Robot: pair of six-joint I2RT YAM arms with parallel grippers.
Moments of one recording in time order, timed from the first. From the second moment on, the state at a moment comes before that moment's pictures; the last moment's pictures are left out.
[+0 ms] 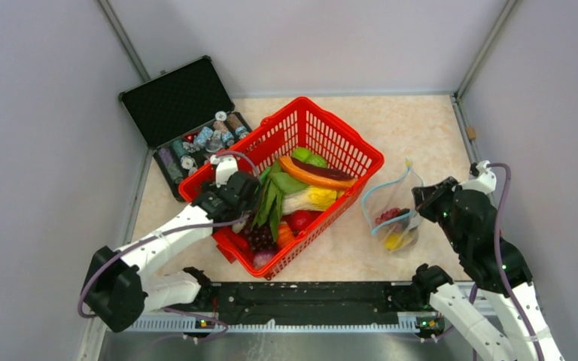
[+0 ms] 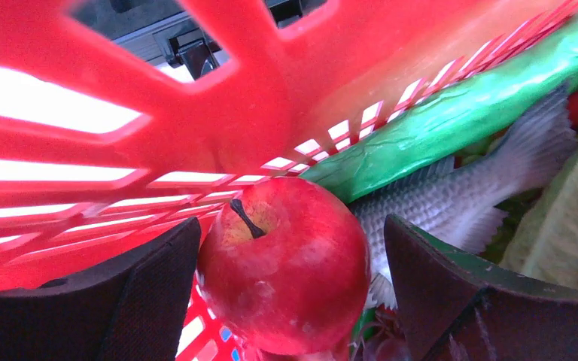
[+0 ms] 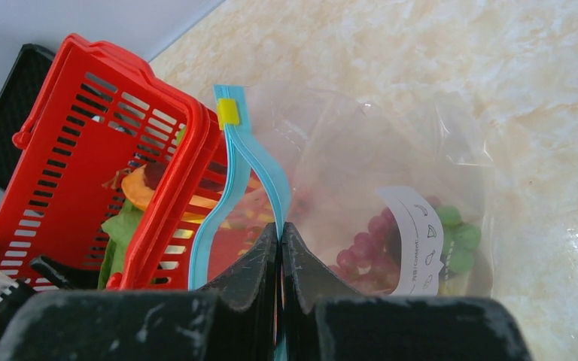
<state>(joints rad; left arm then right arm) -0.62 1.13 0.75 -0.58 -0.66 -0.67 0.42 0.45 0.87 -0.80 0.34 0.76</state>
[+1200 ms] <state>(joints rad) -0.65 0.85 0.87 -0.41 -0.26 -0.43 0.42 0.47 0.88 -0.81 0.33 0.79</state>
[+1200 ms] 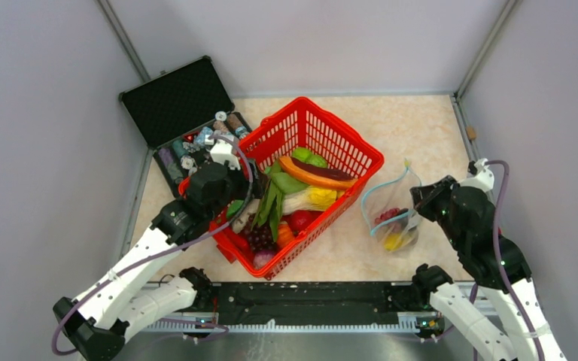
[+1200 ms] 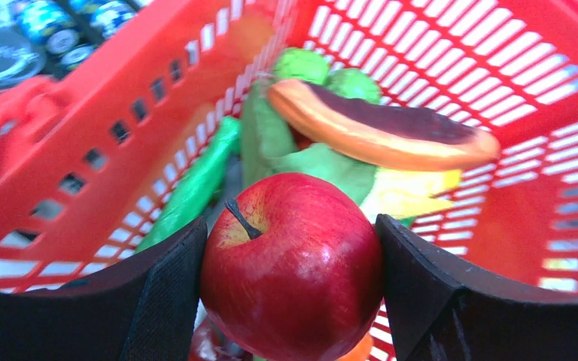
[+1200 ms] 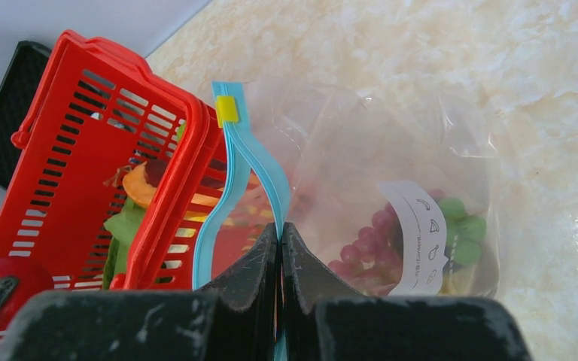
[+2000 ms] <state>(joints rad) -0.90 1.28 1.09 0.21 0.43 -0.47 0.42 0.52 0.89 -0.81 0.21 0.80</state>
